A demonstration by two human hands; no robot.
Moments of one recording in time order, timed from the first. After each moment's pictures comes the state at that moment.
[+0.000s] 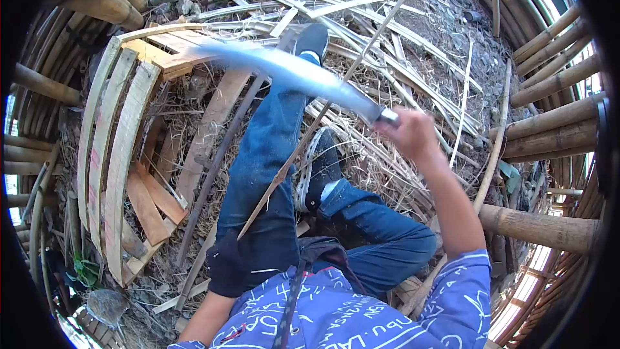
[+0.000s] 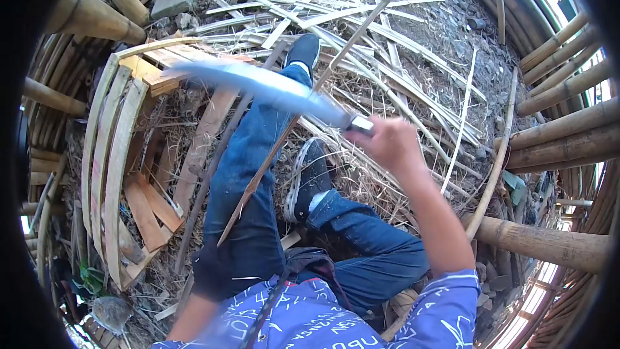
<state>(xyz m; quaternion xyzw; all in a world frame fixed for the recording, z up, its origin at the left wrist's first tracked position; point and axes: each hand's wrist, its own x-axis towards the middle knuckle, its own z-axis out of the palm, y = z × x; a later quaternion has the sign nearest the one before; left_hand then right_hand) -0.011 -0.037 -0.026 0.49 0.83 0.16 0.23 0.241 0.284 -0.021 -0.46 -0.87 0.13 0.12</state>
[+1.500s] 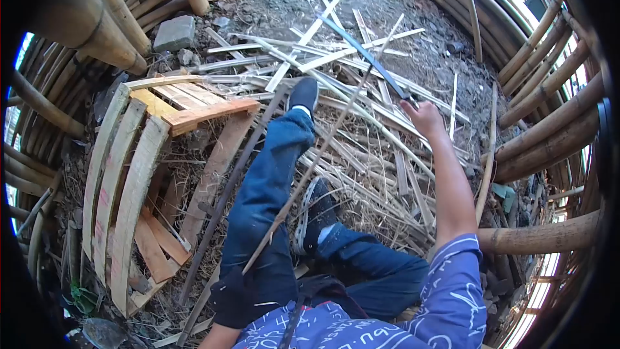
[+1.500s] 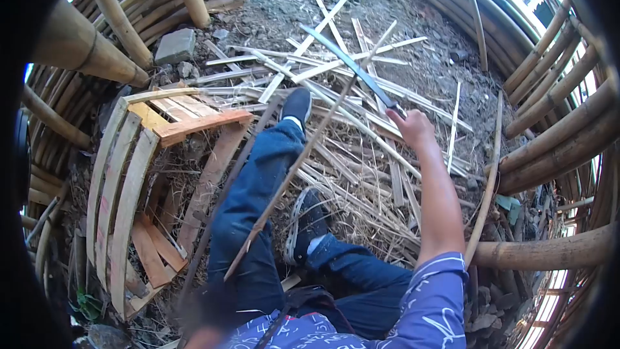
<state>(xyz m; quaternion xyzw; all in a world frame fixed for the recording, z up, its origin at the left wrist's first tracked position) -0.011 -0.030 -0.012 0.55 0.82 0.08 0.15 0.300 0.434 -0.017 -0.65 -0.76 0.08 0.04</state>
